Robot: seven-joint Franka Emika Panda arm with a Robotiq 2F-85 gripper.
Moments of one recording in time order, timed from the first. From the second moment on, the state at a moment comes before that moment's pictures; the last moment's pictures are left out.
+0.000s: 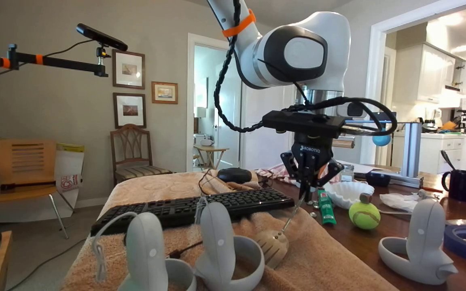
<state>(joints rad) -0.29 0.38 0.00 -2.06 0.14 2.47 -0.53</state>
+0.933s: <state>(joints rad) -0.28 0.40 -0.03 -1.99 0.10 2.41 -0.50</state>
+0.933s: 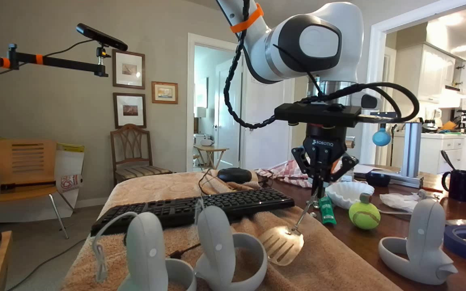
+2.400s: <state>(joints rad) -0.26 0.41 -0.03 -1.98 0.08 2.35 -0.50</state>
